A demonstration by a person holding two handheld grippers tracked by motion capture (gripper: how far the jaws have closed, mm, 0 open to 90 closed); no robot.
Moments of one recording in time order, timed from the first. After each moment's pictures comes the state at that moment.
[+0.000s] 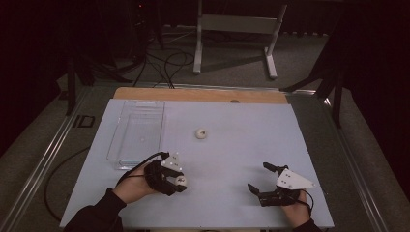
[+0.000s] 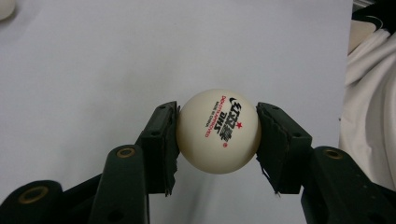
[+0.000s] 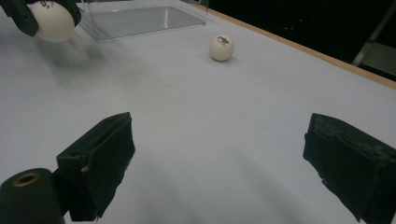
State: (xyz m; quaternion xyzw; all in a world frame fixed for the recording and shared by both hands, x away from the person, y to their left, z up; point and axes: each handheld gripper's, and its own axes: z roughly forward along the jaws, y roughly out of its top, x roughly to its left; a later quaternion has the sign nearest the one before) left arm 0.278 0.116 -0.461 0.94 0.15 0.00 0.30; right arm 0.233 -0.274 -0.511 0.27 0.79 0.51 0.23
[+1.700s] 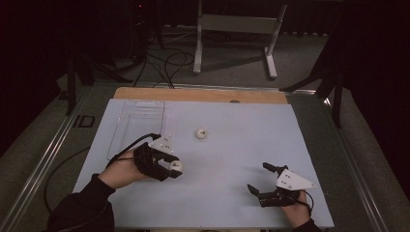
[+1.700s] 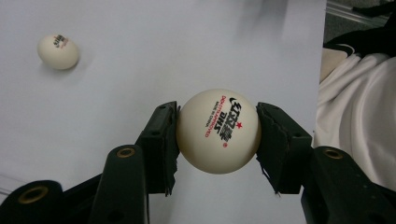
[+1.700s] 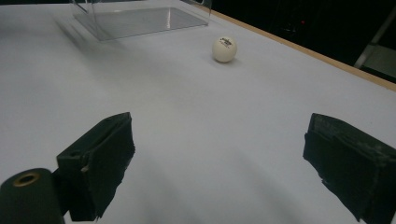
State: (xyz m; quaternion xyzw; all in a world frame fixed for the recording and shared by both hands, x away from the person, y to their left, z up) left arm 0.293 0.132 -0.398 0.94 0.13 0.01 0.32; right arm 0.232 -0.273 -0.510 0.26 0.79 0.51 0.23
